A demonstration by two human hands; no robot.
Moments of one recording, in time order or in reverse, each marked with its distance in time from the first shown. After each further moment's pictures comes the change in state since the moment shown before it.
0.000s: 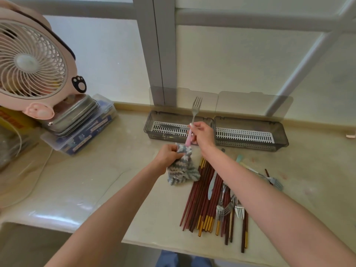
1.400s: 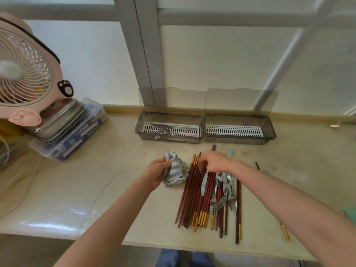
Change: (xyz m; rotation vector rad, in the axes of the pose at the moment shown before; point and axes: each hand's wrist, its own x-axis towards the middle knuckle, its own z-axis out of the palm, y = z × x) left_hand -0.026 -0.030 0.008 -0.540 -0.115 -0.154; right_hand -0.004 0.060 -0.093 -1.266 -0.701 -0.231
